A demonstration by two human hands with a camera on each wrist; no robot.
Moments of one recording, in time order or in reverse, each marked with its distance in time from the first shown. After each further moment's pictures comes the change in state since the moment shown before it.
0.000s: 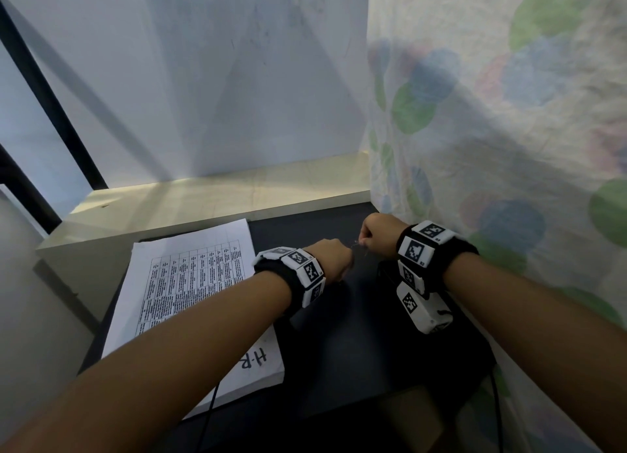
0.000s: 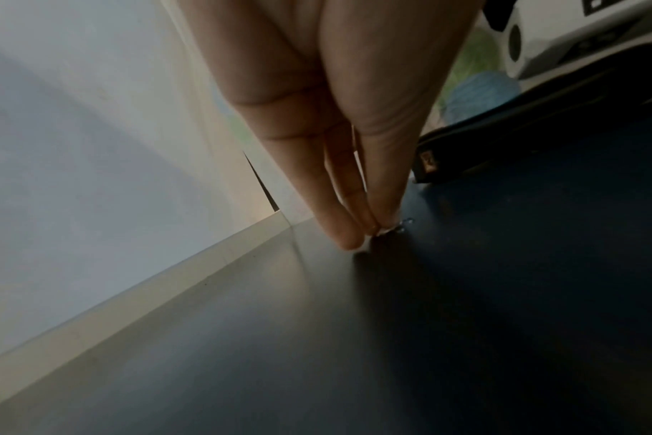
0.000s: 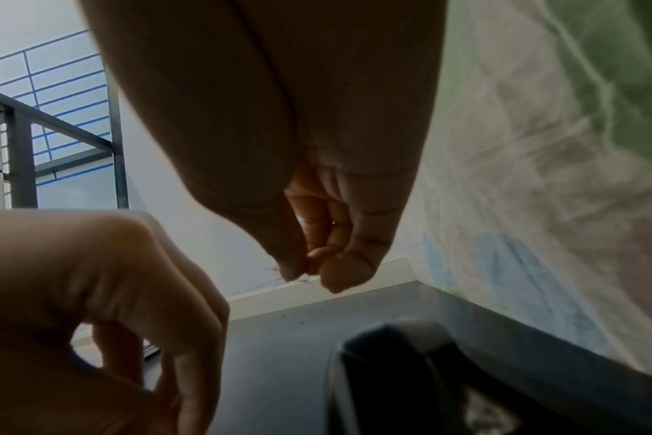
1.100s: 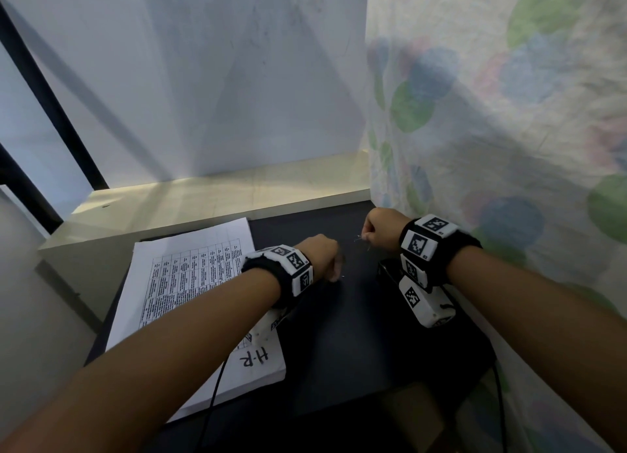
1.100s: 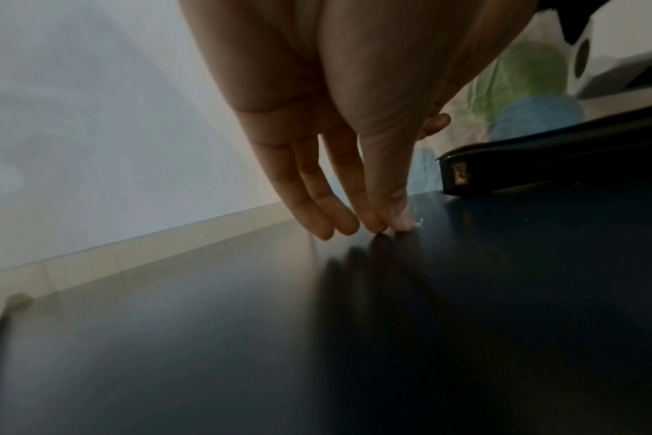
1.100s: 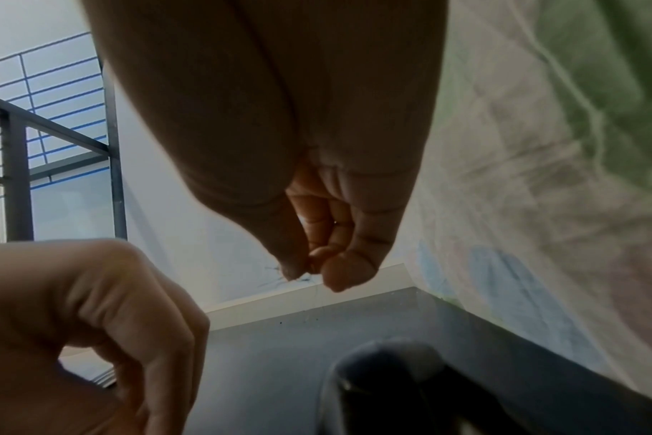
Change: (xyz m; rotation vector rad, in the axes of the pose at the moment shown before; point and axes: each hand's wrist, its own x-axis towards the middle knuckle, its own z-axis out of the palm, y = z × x) left_hand -0.004 -0.022 0.005 -0.231 0.072 0.023; right_hand 0.002 0.004 -0.006 0.026 -0.002 0.020
